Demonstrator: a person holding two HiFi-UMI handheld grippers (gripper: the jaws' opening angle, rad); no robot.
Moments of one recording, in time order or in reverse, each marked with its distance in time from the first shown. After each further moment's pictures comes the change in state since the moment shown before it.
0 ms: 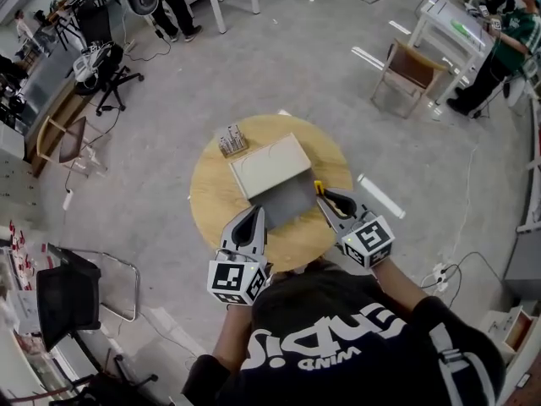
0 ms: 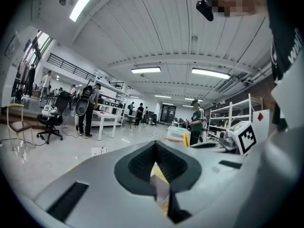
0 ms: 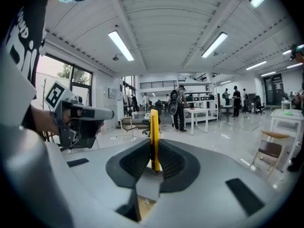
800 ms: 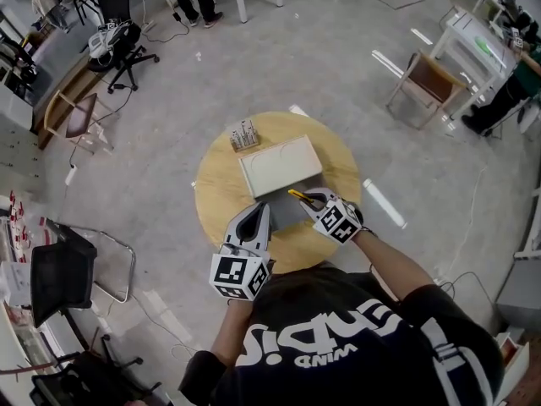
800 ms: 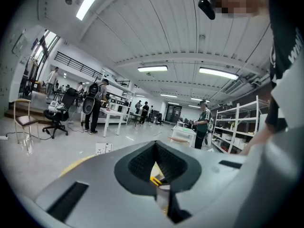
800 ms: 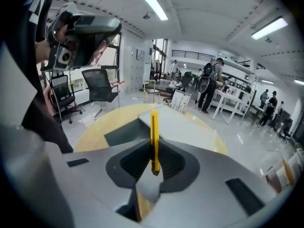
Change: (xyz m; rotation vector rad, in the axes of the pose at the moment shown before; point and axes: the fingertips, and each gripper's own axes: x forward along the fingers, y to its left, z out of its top) left arm 0.018 0.022 -0.012 -0.053 0.012 0.064; right arm 0.110 0.006 -0.138 -0.342 0.426 0.280
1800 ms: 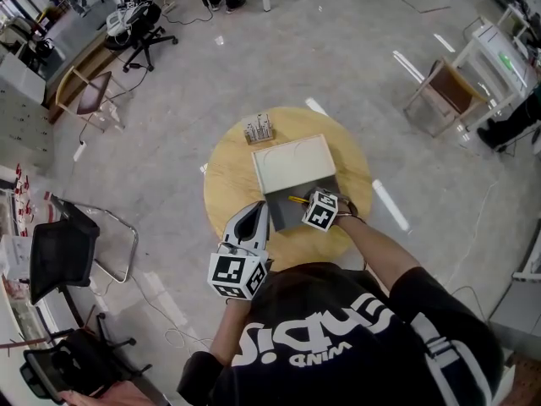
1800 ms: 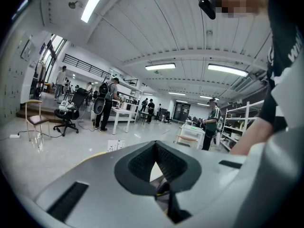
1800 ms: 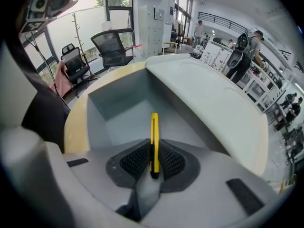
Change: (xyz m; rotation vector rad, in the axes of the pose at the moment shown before) left arm -0.007 0.035 -0.003 -0.023 0.025 0.110; right arm 0.094 0.020 -0.063 -0.170 0.408 0.223
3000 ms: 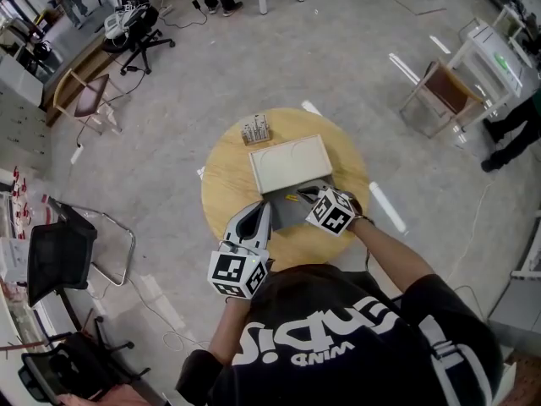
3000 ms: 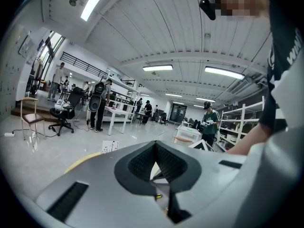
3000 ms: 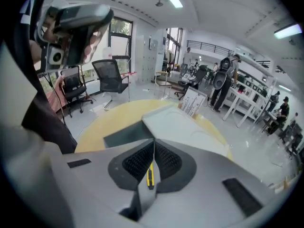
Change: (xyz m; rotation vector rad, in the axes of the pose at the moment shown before) left arm 0.001 -0.012 0.000 -0.005 -0.014 -0.048; right arm -0.095 -0.012 0.058 0.038 -0.295 -0.106
